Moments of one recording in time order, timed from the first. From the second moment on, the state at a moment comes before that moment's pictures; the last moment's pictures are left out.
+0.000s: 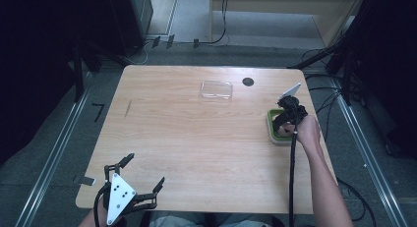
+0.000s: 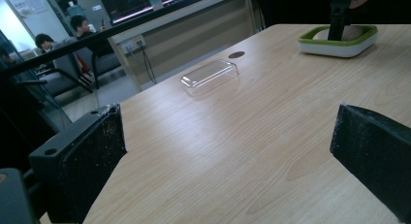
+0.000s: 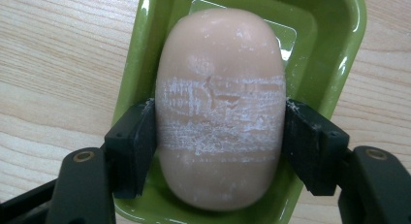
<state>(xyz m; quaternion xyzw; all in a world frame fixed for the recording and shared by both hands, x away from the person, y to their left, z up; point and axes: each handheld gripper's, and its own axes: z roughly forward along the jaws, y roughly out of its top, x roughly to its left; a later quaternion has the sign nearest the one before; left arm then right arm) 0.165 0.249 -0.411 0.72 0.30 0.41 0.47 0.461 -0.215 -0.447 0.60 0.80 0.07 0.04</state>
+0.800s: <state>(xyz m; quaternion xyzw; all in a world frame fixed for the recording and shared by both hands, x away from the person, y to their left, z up) 0.166 0.247 -0.411 0.73 0.30 0.41 0.47 0.436 -0.189 -0.408 0.53 0.84 0.10 0.04</state>
